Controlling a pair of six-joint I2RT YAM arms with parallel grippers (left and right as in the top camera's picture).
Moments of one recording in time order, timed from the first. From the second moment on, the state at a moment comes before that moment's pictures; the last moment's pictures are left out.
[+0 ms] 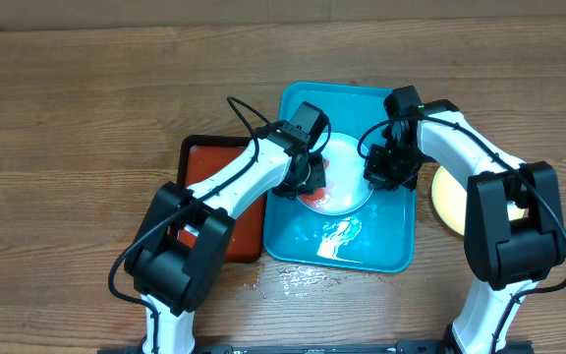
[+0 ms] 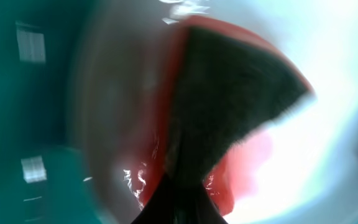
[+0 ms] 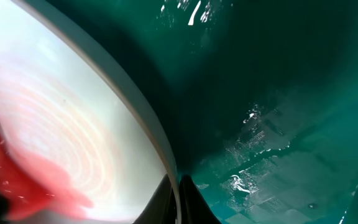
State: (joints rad) left arm -0.57 2.02 1.40 -0.74 0.11 -0.68; right arm 0.21 2.01 1.36 -0.95 -0.28 0.49
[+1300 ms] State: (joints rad) left arm -0.56 2.18 1.47 -0.62 0.60 -0.63; right arm 0.21 2.01 1.35 -0.96 -0.26 0.49
